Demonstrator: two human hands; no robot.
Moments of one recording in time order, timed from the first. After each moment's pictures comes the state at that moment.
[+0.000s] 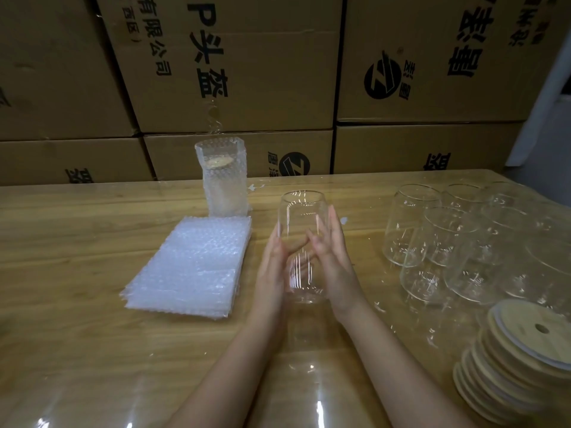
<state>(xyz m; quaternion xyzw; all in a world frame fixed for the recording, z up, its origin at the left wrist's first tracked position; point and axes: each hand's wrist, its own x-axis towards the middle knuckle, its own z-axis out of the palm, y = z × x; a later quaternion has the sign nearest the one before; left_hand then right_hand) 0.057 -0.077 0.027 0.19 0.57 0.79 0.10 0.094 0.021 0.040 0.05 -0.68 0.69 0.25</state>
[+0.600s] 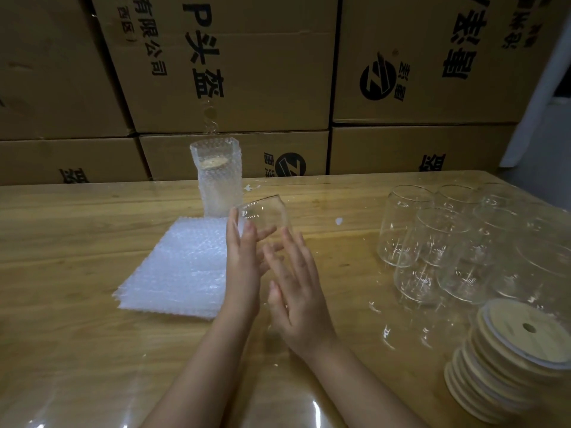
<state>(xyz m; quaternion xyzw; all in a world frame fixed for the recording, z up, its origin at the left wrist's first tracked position) 0.036 -0.095 0.042 0.17 0.57 0.80 -0.01 0.104 -0.017 0.009 0.14 -0.82 0.31 0.46</state>
